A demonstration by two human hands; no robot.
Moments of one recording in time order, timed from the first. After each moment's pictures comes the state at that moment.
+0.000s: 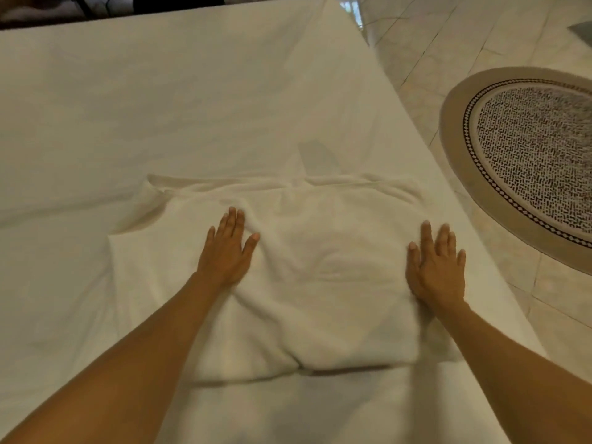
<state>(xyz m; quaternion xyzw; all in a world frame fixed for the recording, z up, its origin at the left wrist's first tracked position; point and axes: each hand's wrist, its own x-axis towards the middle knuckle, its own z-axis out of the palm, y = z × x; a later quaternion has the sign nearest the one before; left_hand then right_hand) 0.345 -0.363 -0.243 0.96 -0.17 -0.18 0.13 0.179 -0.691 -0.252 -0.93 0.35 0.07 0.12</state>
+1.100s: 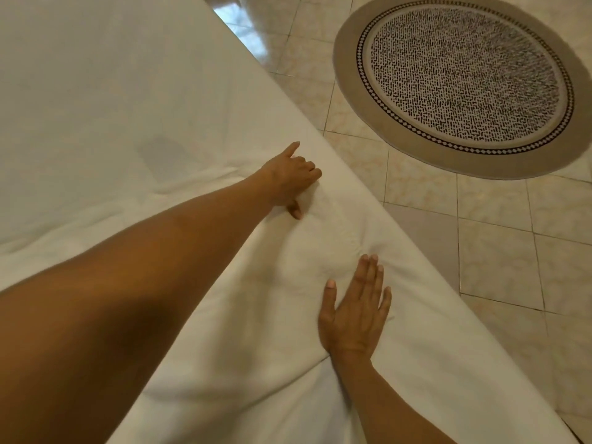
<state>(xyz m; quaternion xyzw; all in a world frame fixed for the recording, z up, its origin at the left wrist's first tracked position) 0.341 -0.716 -0.218 0.68 -0.68 -0.06 -0.28 0.095 -0.648 -0.310 -0.83 0.53 -0.07 0.15</state>
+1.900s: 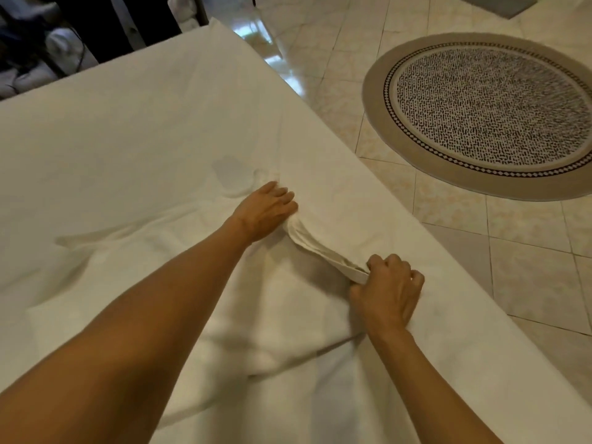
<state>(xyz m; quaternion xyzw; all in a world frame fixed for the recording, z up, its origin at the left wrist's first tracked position) 0.337 -0.562 -0.177 0.73 -0.64 0.02 -0.24 0.106 -0.627 -0.192 -0.86 0.50 0.00 0.15</state>
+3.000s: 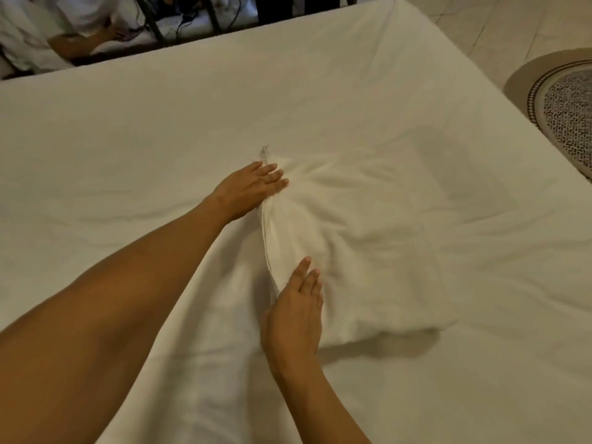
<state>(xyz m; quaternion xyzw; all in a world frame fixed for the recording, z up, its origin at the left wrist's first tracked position) 0.471 -0.145 -0.153 0.83 -0.52 -0.01 -0.21 0.243 -0.178 -0.148 -0.86 0.32 0.14 0.38</state>
